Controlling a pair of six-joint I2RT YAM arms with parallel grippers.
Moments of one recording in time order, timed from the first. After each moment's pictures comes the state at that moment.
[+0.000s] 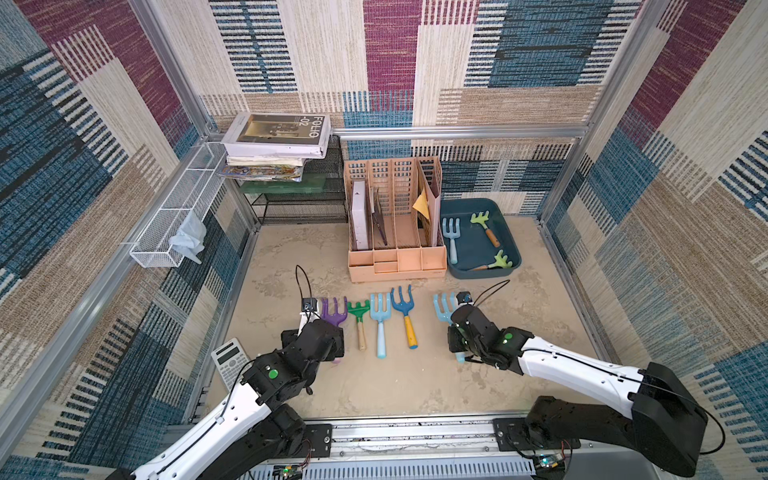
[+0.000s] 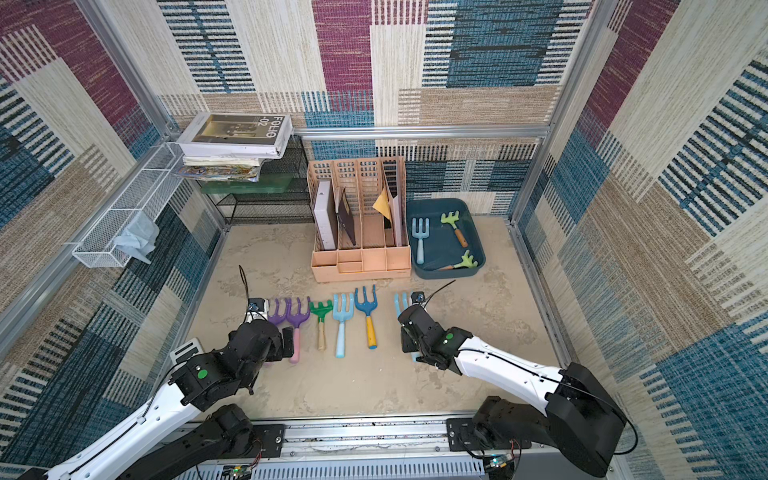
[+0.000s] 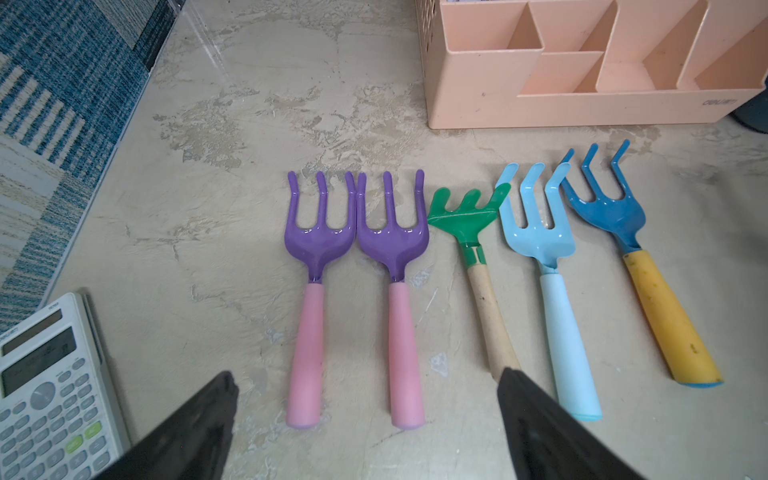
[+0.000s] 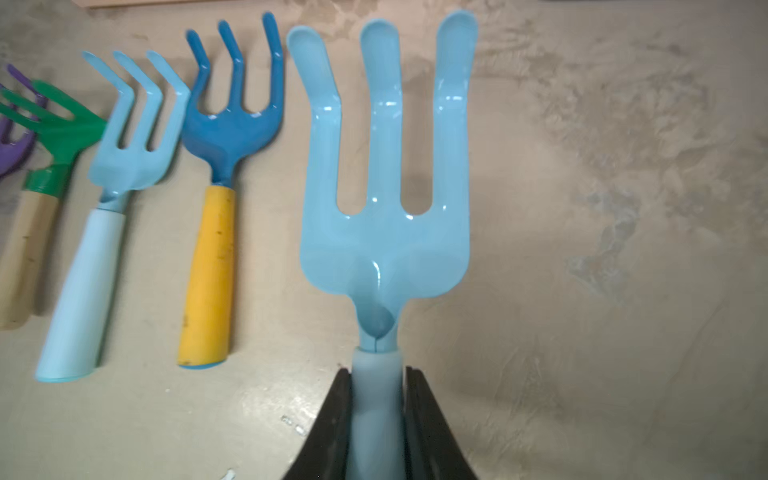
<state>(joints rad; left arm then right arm) -0.70 0.71 0.65 -0.79 -0.55 -0.54 0.81 1.21 0.58 -0.33 0.30 0.61</state>
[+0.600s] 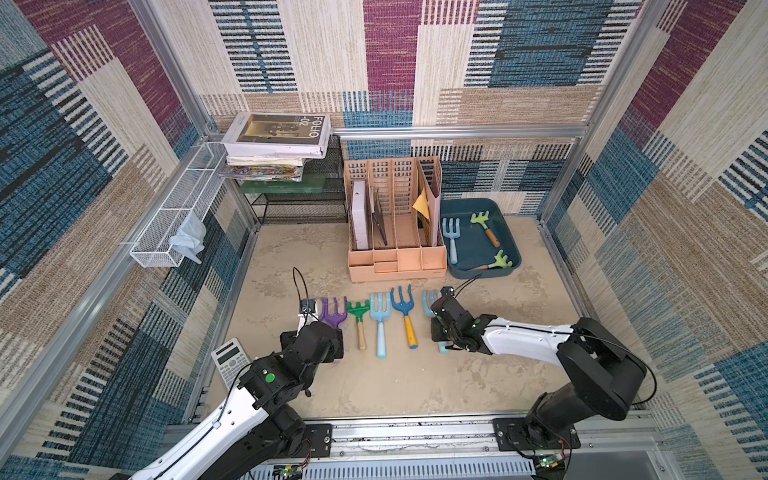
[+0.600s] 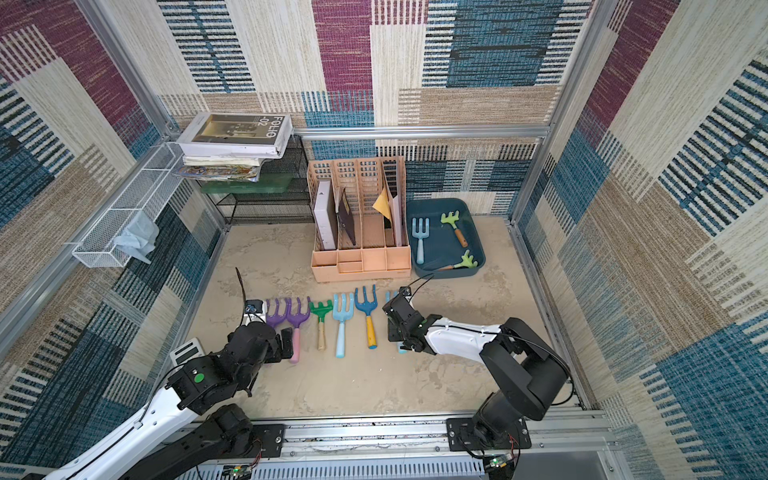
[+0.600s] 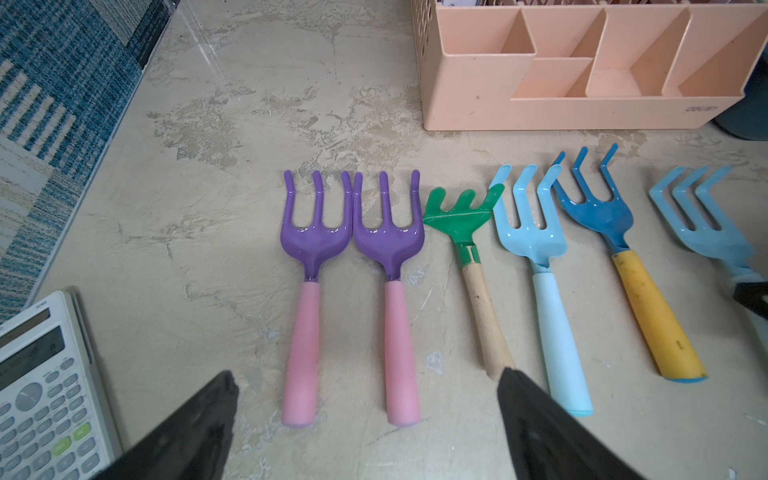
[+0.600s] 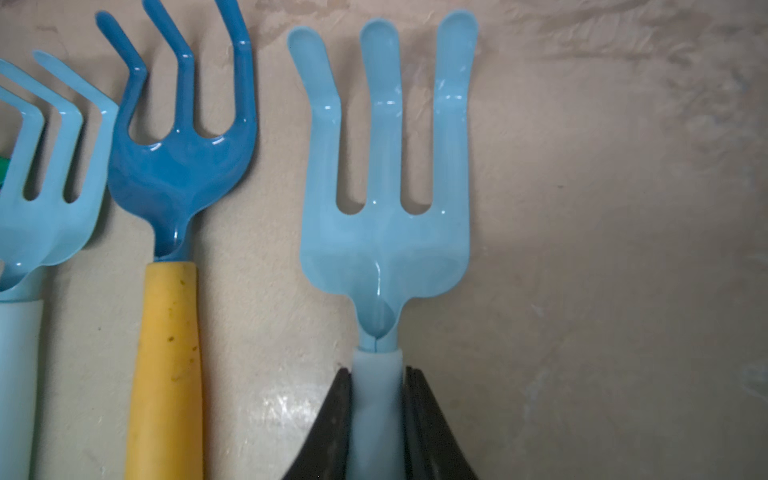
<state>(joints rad) -0.70 0.67 0.63 -0.79 -0.54 -0.55 0.78 1.58 0.73 -0.15 0.28 0.63</state>
